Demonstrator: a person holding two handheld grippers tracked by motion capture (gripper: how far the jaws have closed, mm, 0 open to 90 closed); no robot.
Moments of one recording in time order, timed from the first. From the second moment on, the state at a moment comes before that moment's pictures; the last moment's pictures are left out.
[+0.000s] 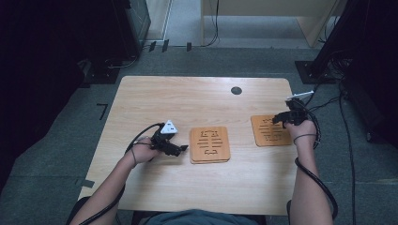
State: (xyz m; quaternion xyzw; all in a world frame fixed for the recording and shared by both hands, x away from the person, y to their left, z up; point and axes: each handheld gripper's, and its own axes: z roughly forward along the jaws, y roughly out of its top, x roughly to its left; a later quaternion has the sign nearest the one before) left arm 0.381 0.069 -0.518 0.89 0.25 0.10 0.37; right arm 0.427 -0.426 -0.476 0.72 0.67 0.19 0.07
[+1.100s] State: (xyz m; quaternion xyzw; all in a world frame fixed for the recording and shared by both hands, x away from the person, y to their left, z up) left arm 0.381 0.070 -0.518 0.89 0.25 0.10 0.38; right arm 0.425 -0.398 -0.485 0.67 0.71 0.19 0.07
